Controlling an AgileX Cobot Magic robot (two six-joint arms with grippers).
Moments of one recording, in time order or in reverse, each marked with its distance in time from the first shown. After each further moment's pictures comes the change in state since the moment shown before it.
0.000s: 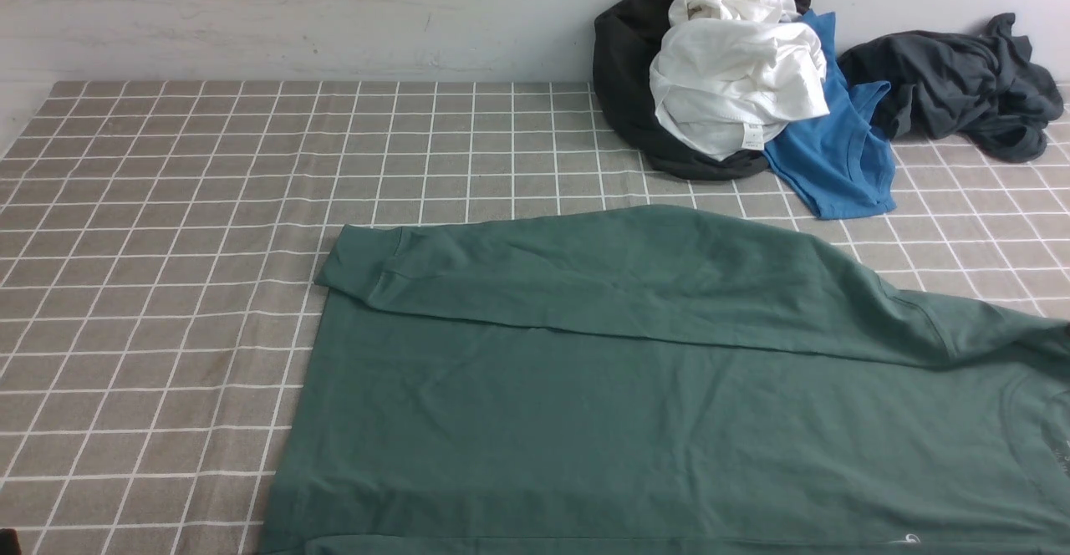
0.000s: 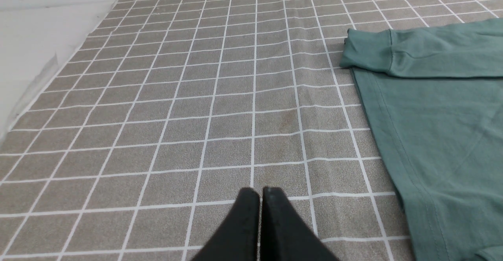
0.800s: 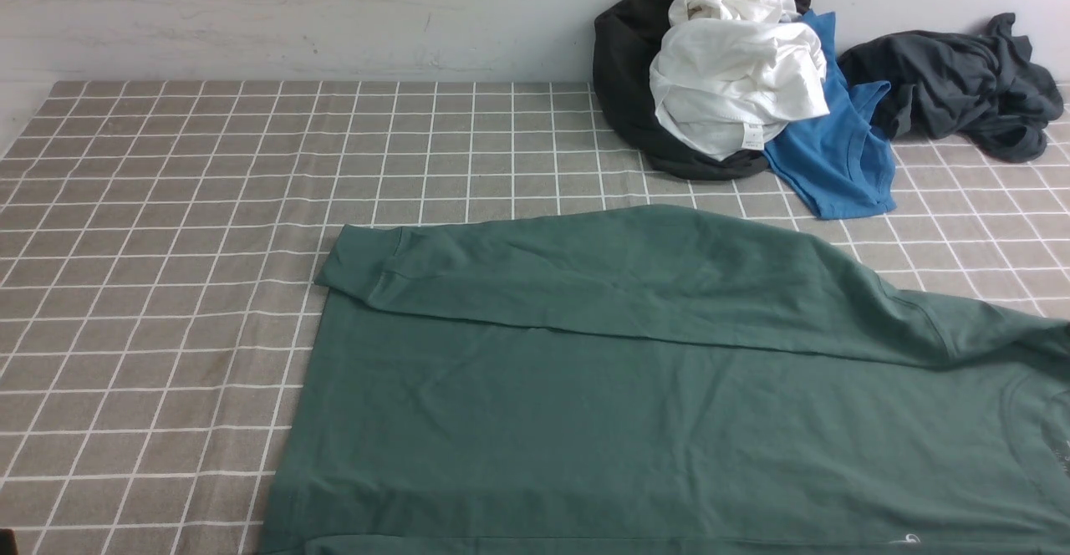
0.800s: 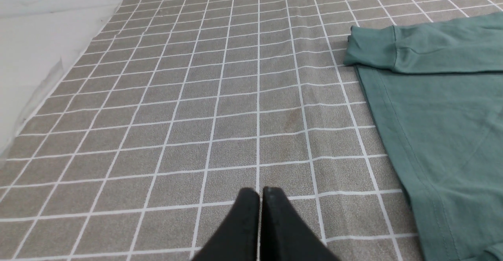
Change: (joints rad) right arm 0.000 0.000 0.000 0.011 0.000 0.001; left arm 0.000 0.000 0.000 0.023 0.000 0.007
